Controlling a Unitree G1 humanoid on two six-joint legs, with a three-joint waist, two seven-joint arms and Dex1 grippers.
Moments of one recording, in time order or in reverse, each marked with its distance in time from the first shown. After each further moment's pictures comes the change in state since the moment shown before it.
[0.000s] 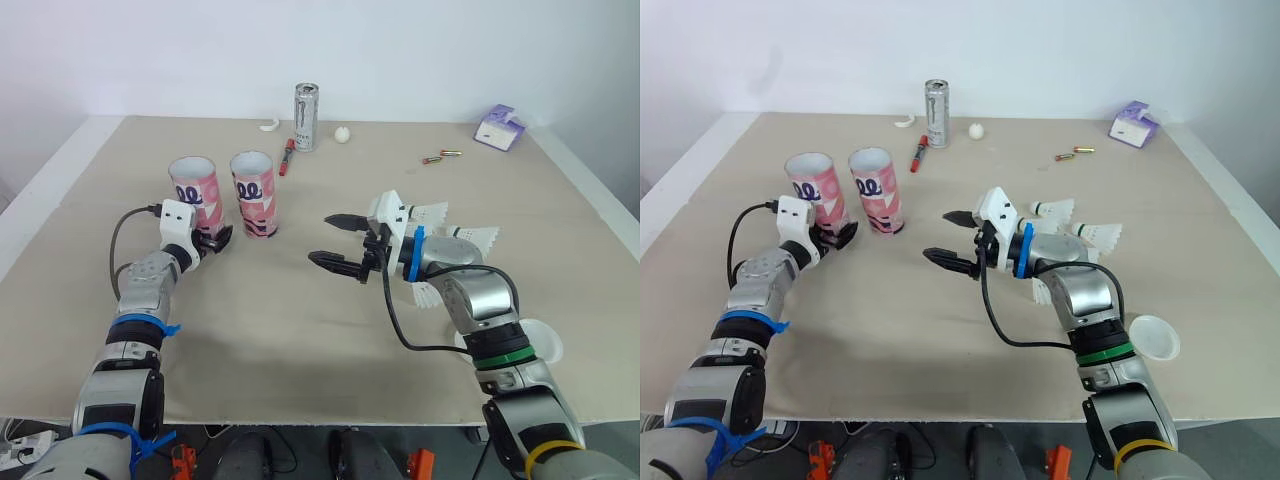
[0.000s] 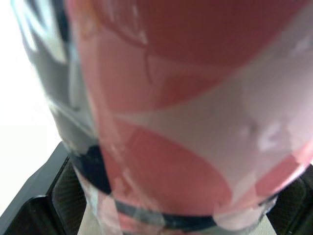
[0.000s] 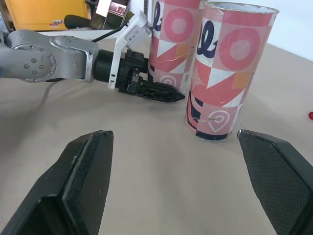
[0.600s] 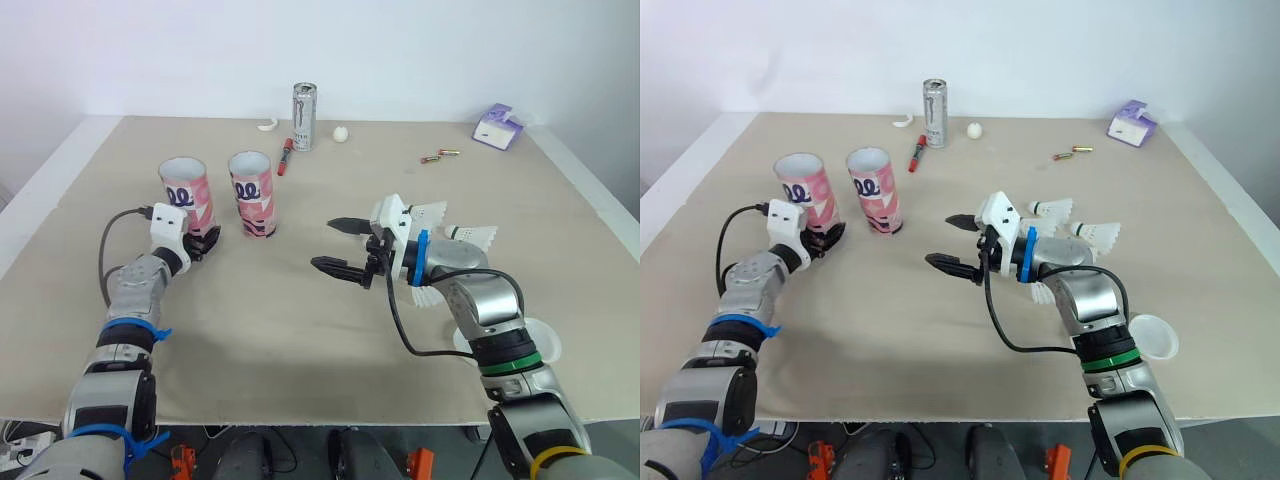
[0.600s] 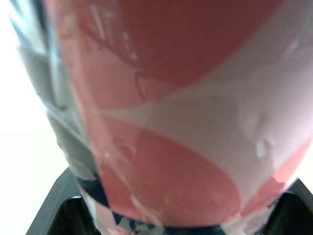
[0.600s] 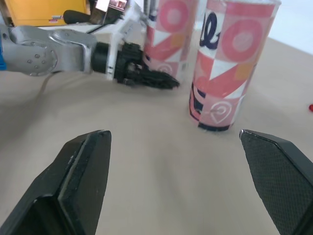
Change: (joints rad) left arm 0.094 0.065 0.004 -0.066 0.004 -0.086 -0.043; right arm 0.056 -0.023 -0.008 -0.095 0.010 0.051 -0.007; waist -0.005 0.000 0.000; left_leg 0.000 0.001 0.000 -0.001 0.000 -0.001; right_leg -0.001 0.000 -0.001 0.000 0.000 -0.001
